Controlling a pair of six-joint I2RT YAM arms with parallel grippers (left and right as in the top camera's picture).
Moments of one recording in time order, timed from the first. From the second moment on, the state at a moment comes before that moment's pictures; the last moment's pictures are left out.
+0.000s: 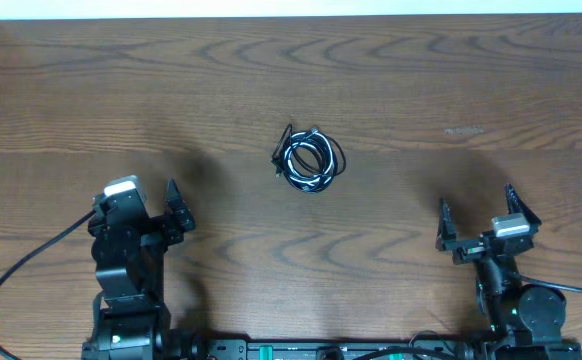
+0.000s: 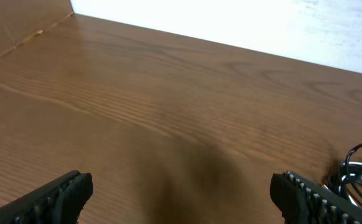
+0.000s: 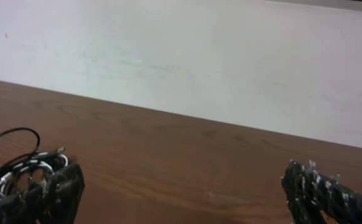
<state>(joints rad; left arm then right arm) 0.09 0.50 0.47 -0.37 -0.11 -0.13 0.06 0.06 0.13 -0.02 -0.11 -0.08</state>
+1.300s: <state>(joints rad) 0.09 1.37 1.51 -1.21 0.20 -0.11 0.06 1.24 1.32 -0.79 -0.39 -0.09</state>
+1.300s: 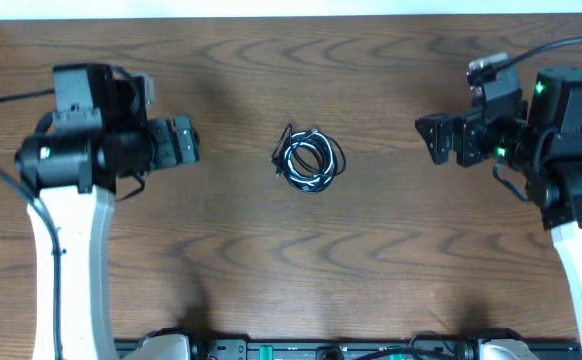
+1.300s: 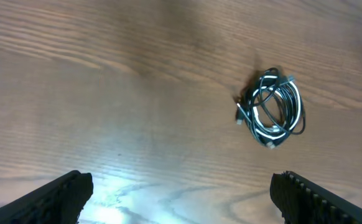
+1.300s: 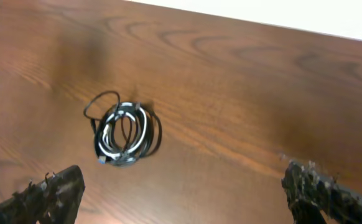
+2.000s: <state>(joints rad) -0.08 1.58 1.51 -1.17 0.28 -0.12 0.06 1.34 1.32 -0.80 -0.48 -0.01</state>
